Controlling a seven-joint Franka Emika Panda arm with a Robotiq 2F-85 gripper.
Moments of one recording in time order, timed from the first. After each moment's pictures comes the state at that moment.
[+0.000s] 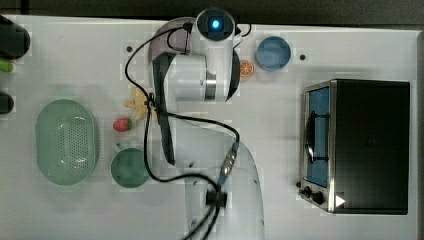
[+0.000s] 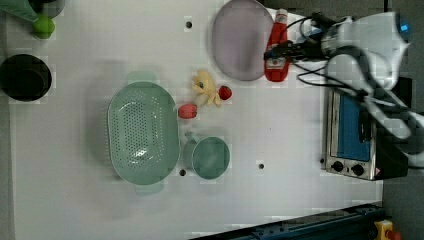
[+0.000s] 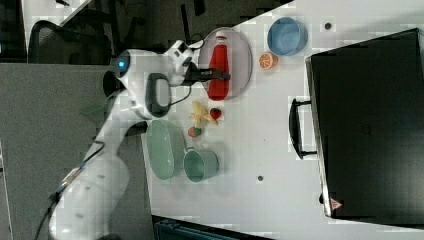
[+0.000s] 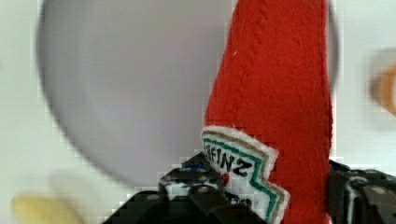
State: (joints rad) arm -0.05 0.66 0.10 -1.61 0.03 0.64 -0.67
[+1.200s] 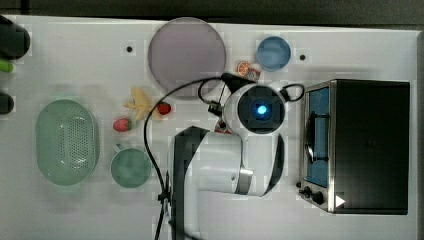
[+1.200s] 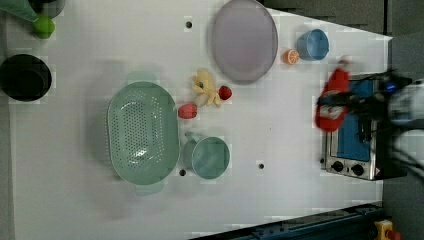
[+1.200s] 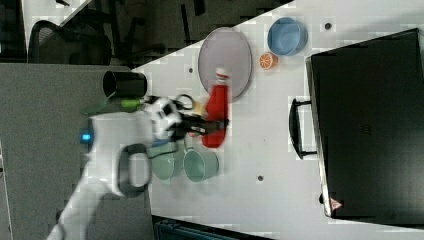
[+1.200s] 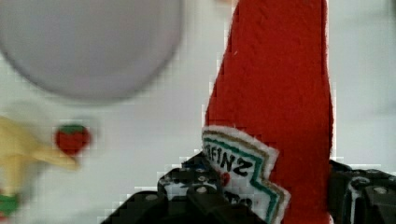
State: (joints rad) arm -0.12 0.08 0.03 -2.26 0.02 0.77 -0.58
